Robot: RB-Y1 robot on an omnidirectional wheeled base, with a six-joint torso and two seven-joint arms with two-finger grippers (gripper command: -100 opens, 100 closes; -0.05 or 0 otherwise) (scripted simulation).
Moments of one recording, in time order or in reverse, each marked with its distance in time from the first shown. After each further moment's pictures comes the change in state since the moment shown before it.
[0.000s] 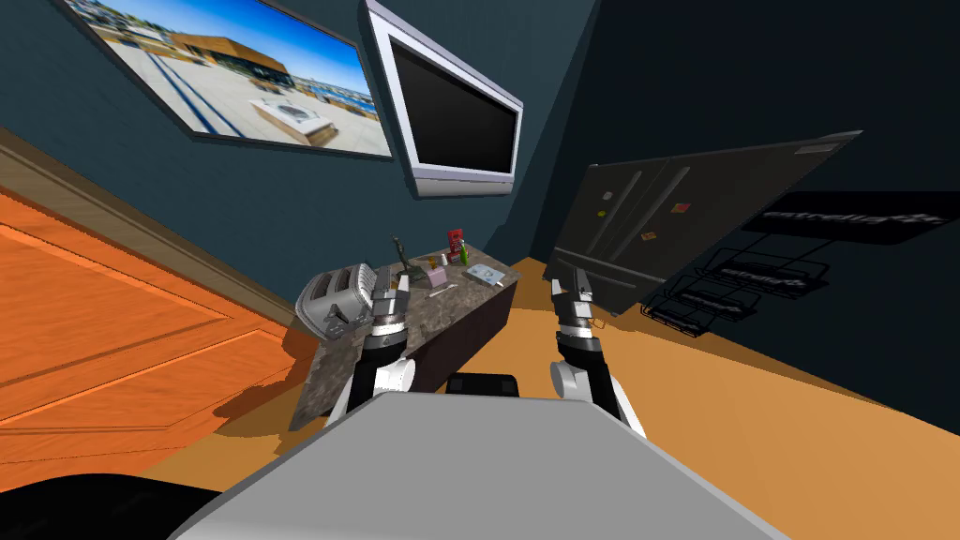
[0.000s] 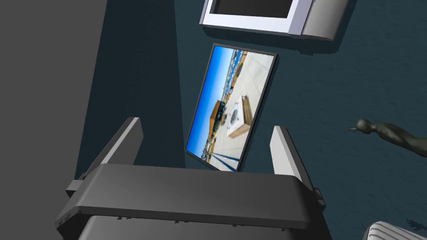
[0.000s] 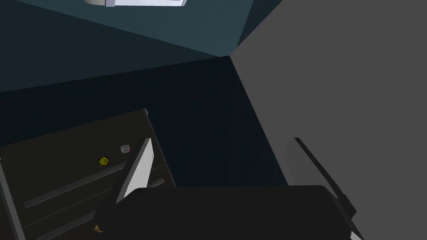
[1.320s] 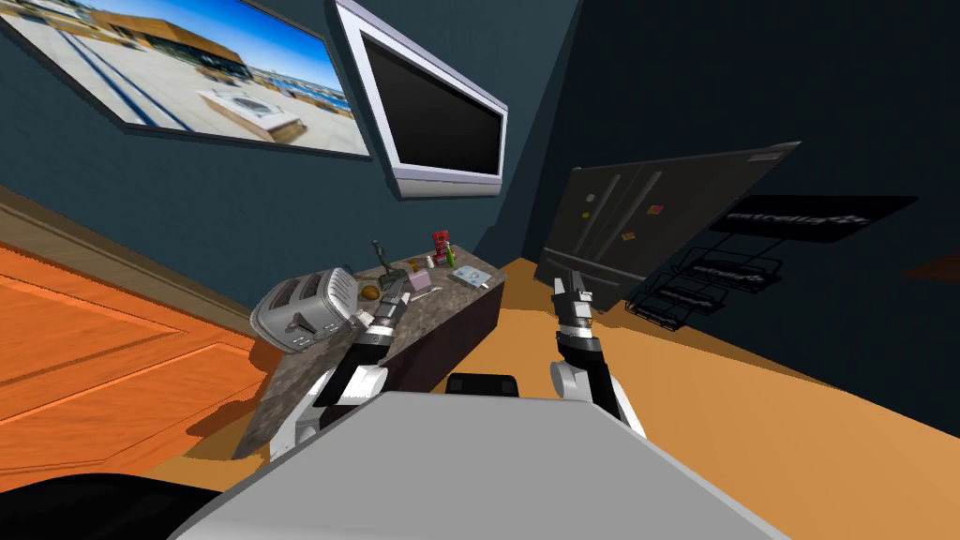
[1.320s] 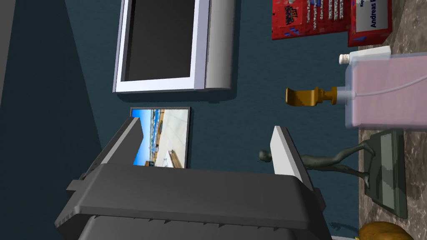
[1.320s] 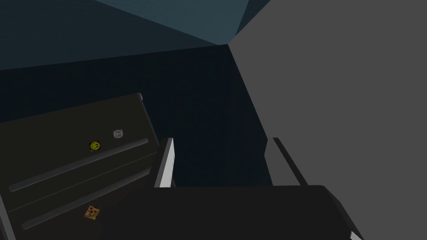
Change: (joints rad) left arm 0.006 0.344 0.104 0.113 0.132 0.261 0.091; right arm 0.000 0.000 0.000 0.000 0.000 0.000 0.000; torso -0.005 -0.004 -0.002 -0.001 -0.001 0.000
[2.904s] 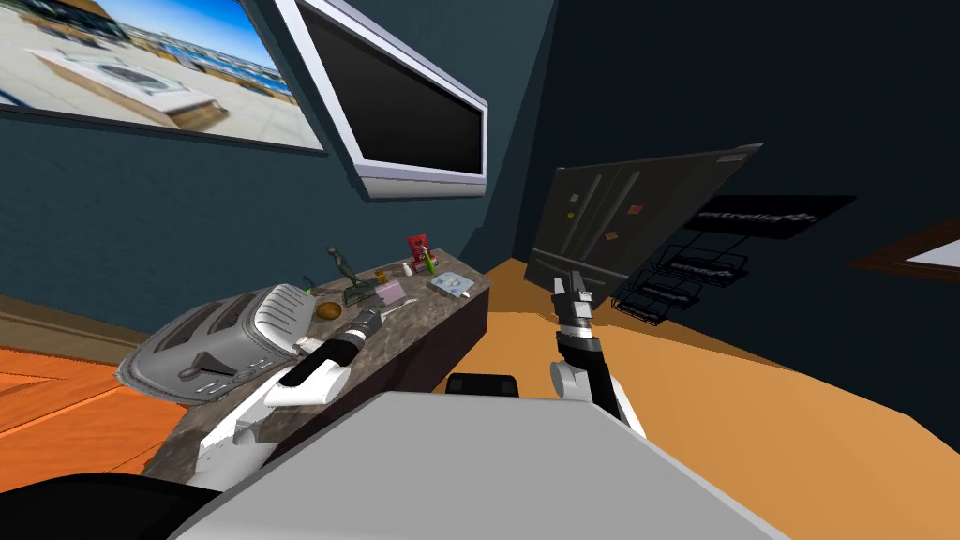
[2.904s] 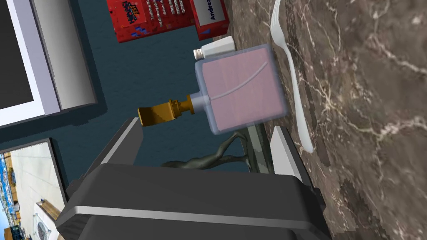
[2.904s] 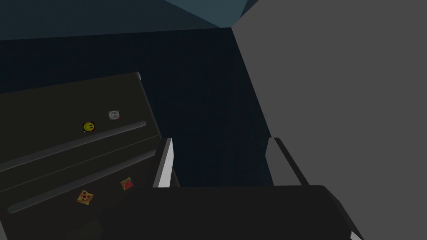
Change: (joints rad) left arm 0.012 0.267 0.162 0.176 0.209 0.424 0.147; right arm 0.000 0.000 0.000 0.000 0.000 0.000 0.000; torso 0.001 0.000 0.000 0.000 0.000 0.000
